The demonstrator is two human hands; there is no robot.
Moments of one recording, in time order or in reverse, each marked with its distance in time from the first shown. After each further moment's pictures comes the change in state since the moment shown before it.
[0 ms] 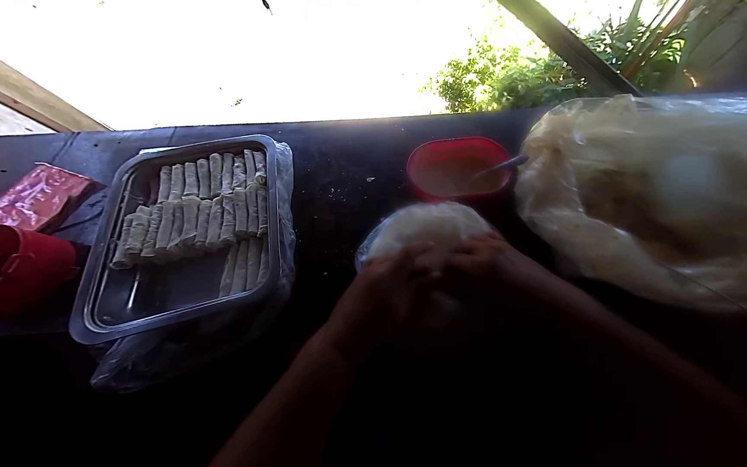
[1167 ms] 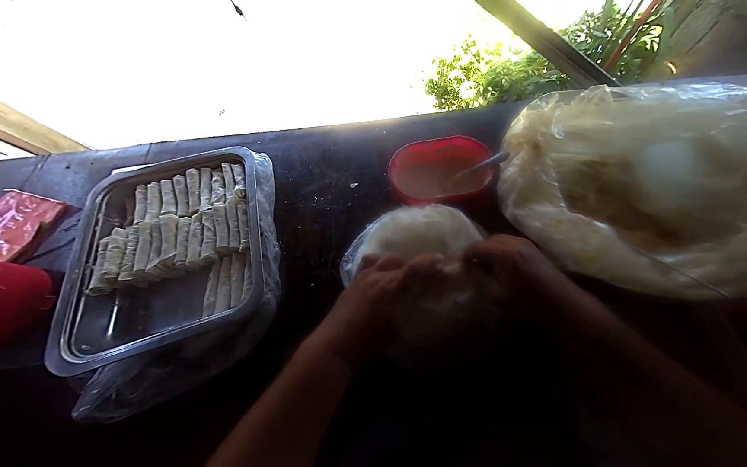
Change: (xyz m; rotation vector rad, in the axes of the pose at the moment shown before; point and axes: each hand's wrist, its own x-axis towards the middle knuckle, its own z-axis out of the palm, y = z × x) left_hand 0.013 -0.004 0.008 0.155 -0.079 0.235; right_hand -0.035 0.016 -0.004 0.098 0.202 0.225
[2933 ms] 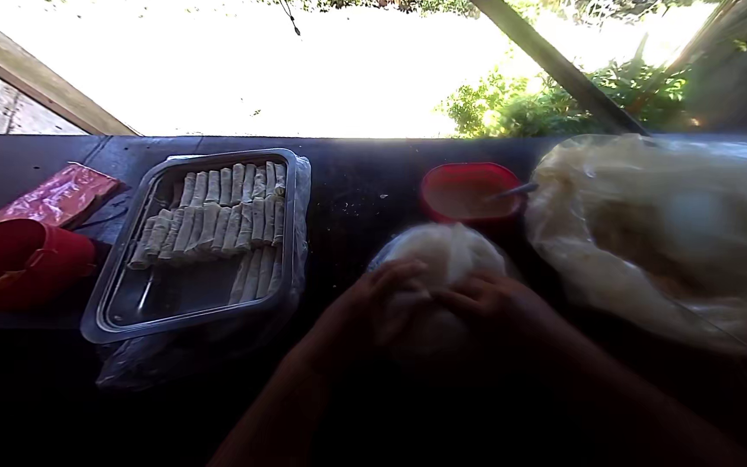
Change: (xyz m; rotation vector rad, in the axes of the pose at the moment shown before) left_hand -0.034 -0.020 -0.022 -0.275 0.108 -0.134; right_hand 0.015 -0.038 0.019 -0.208 -0.131 -0.302
